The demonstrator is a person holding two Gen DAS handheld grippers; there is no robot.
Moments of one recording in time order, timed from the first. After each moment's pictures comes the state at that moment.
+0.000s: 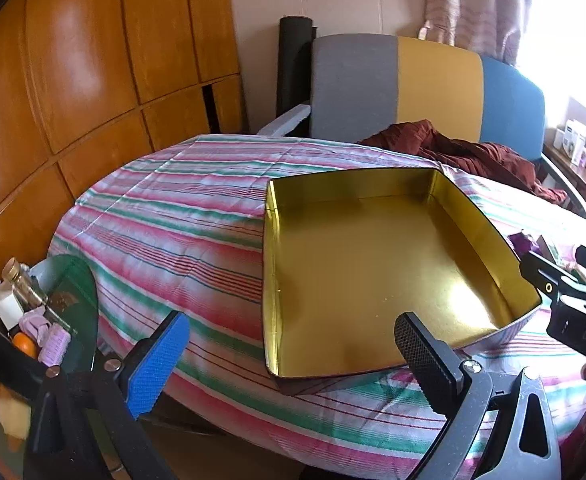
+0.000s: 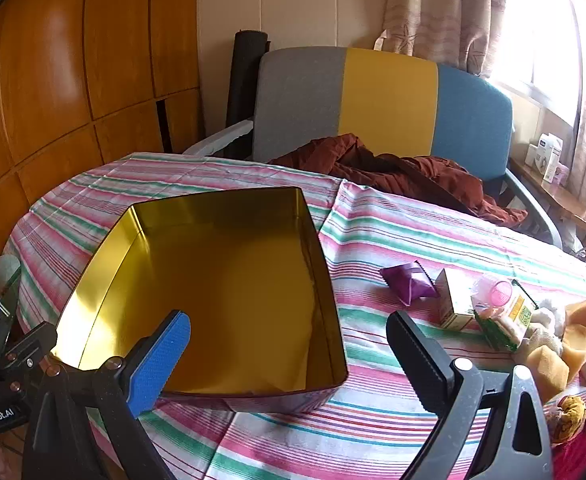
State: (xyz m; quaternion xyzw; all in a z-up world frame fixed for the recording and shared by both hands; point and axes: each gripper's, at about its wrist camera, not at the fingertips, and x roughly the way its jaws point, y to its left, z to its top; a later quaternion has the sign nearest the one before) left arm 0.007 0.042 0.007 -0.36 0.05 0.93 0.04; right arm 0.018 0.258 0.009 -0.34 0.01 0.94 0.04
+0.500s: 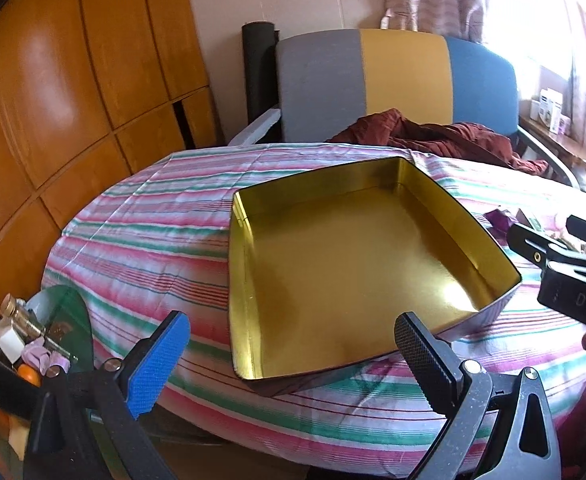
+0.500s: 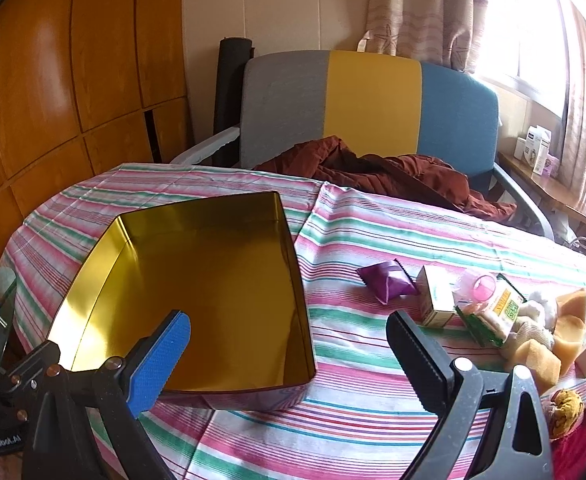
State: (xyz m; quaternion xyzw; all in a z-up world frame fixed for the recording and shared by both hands) left arm 0.017 0.073 0.012 -0.35 0.10 0.93 0.08; right arm 0.026 0.280 0.012 -0.33 0.03 0.94 0.06
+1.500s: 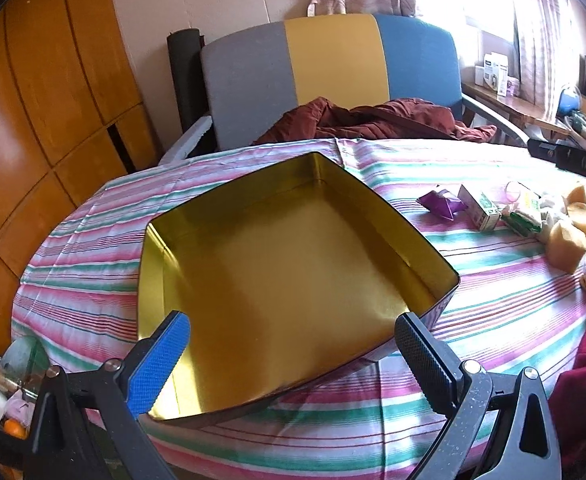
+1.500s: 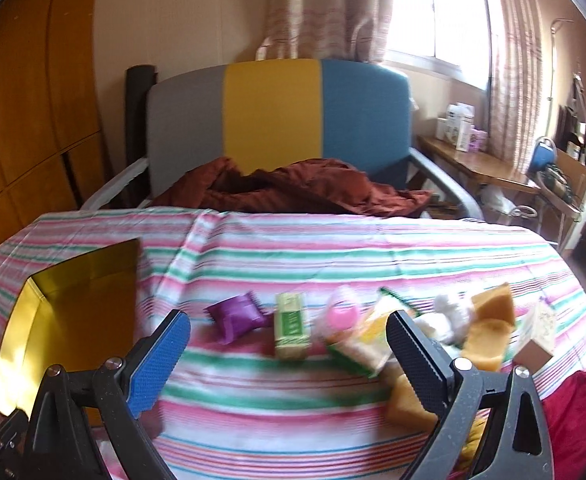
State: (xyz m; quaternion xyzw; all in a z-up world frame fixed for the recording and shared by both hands) left arm 0.008 0.148 0.006 -0.36 0.16 0.90 0.17; right arm 0.035 0.416 0.042 -0.31 0.07 0.93 0.20
